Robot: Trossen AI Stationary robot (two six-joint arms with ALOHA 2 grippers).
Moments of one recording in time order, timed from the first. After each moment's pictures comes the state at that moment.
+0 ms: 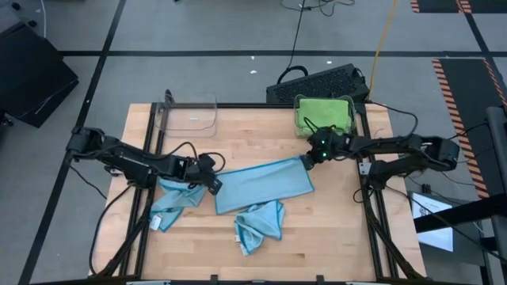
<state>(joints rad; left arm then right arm) -0.12 1.32 0.54 -0.26 -0.27 -0.91 -0.45 1.25 0.38 -0.01 -0.23 0.59</state>
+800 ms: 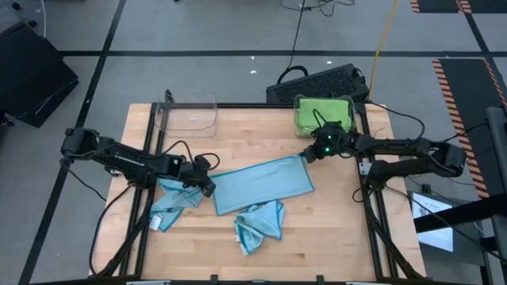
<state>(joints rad) -0.08 1.25 0.43 -0.21 -0.08 -0.93 -0.50 1.15 0.36 0.05 -0.32 0.71</state>
